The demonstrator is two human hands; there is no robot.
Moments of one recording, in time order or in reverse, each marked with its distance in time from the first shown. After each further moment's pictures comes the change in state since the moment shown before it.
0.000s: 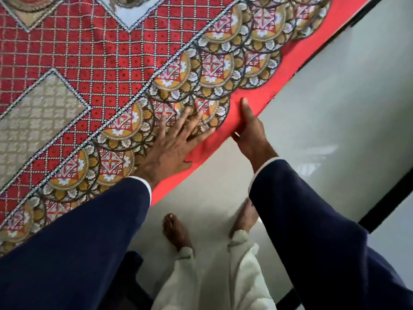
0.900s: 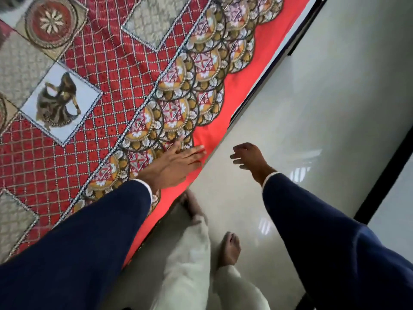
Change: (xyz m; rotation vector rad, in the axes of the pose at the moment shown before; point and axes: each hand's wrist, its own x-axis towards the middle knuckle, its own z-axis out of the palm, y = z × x) left_hand 0.254 0.044 -0.098 0.223 -0.153 0.544; right_hand 0.081 -0.193 -0.149 -0.595 0.129 0.077
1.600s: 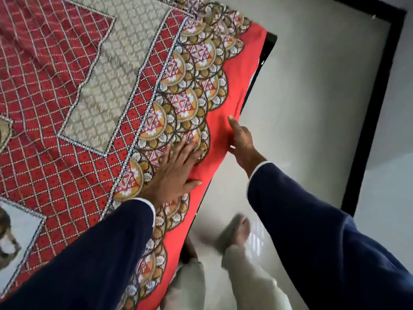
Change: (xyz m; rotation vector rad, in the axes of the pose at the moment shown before) left_hand 0.211 -0.159 -0.073 -0.432 0.184 -0.211; right_hand 0.134 -0.223 -0.115 0.523 0.235 -0.073
